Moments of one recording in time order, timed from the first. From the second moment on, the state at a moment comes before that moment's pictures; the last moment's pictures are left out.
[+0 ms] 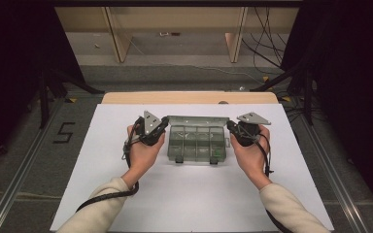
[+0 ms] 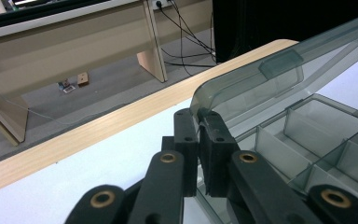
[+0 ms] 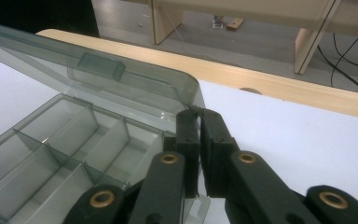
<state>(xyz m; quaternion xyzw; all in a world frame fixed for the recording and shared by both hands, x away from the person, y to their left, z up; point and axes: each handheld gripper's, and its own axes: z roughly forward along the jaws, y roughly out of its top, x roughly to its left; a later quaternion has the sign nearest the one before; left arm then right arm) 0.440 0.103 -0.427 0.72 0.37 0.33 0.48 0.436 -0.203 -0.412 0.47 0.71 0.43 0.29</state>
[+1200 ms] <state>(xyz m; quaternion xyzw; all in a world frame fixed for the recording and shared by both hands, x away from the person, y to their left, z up) 0.421 0.111 -0.440 0.74 0.37 0.31 0.47 0.426 -0.215 -0.421 0.49 0.72 0.42 0.27</state>
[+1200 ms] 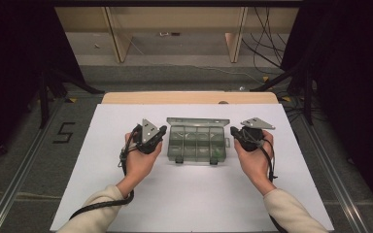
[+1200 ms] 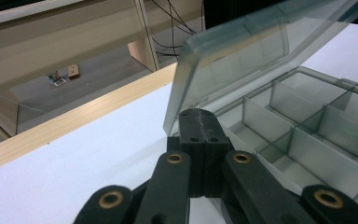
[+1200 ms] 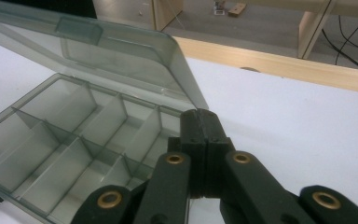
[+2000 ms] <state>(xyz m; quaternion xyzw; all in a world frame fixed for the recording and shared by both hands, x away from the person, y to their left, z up) 0.406 0.137 -0.415 0.75 0.35 0.27 0.49 0.422 -0.251 -0.408 0.51 0.67 0.47 0.27</state>
